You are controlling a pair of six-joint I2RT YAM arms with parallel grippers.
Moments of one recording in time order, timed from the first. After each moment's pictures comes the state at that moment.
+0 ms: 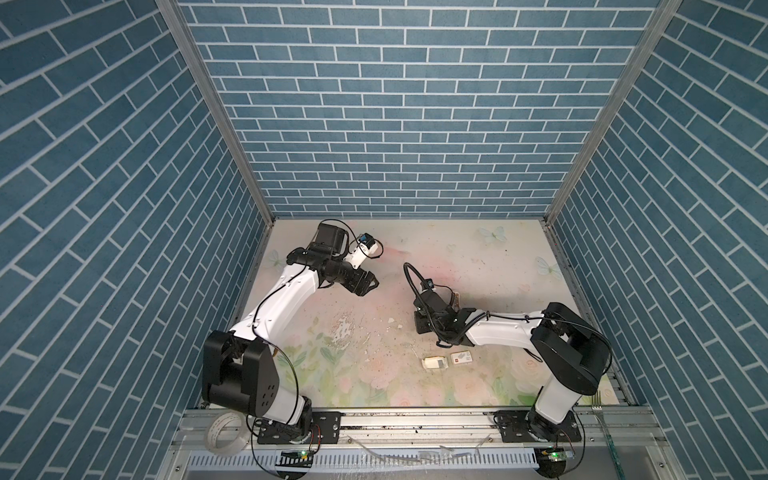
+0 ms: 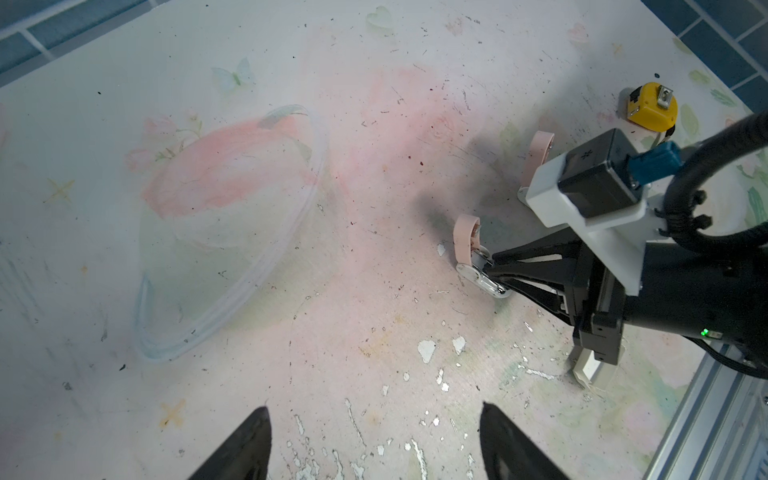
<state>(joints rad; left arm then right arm) -0.27 1.49 1.25 -0.76 0.44 0.33 0.95 1.72 0.87 -0.05 0.28 0.55</state>
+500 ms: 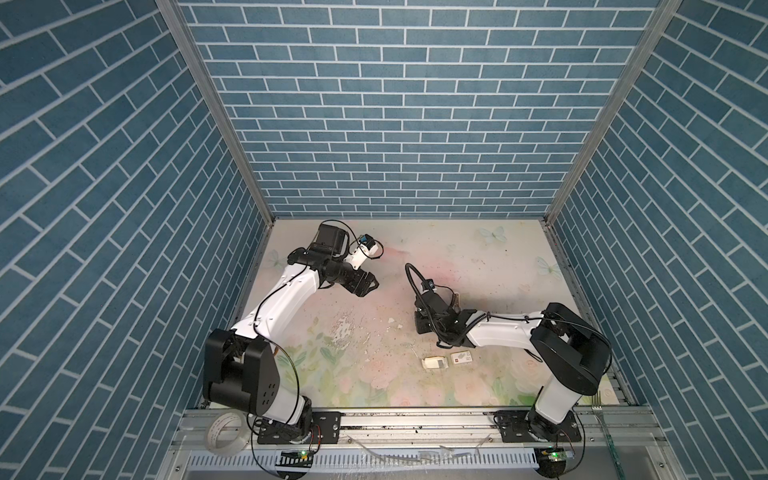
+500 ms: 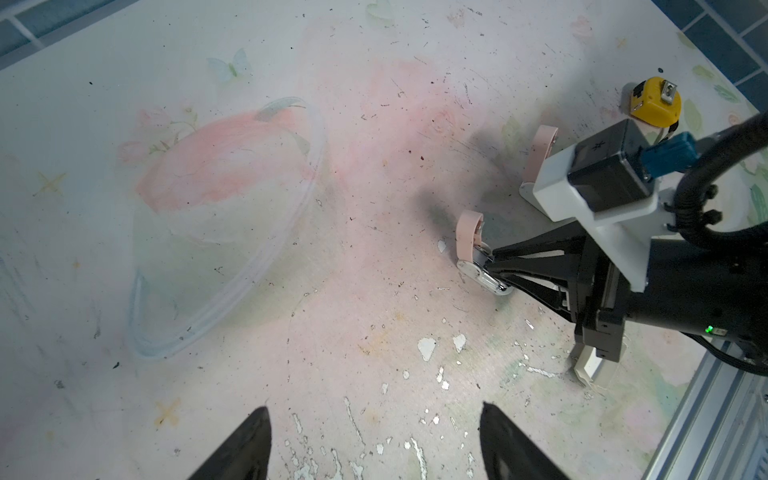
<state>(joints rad) -0.27 1.50 1.25 -0.76 0.44 0.33 0.95 1.72 0.85 -0.01 0.28 0.56</state>
